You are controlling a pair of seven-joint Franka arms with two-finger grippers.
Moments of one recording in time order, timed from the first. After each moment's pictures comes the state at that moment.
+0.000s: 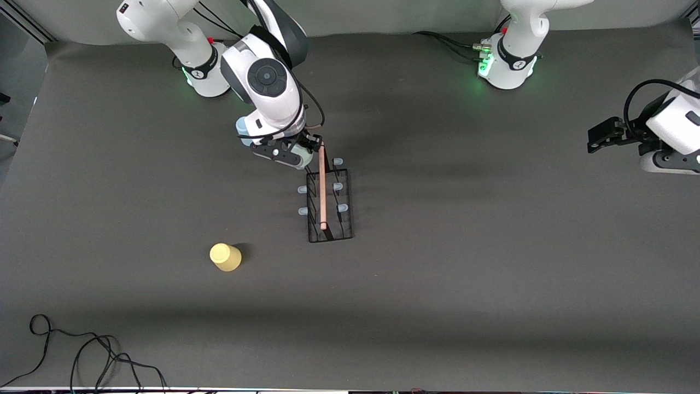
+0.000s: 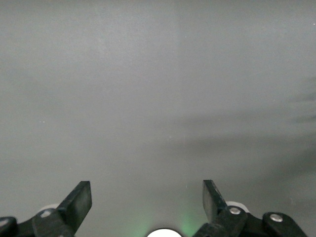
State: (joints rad) left arm 0.07 0.00 -0.12 -1.60 0.01 1.51 0.02; right arm 0.88 0.15 -0.16 -2.06 0.10 2.07 1.03
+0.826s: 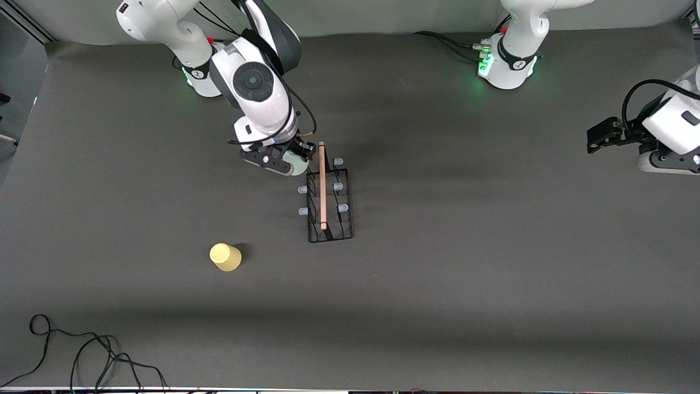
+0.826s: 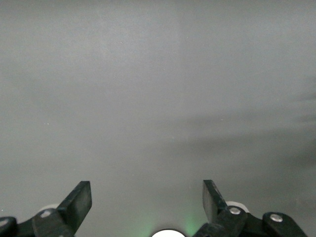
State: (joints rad) left arm 0.07 0.00 -0.13 -1.60 0.02 1.51 0.03; right arm 0.87 0.17 -0.19 -2.01 0.10 2.08 1.02
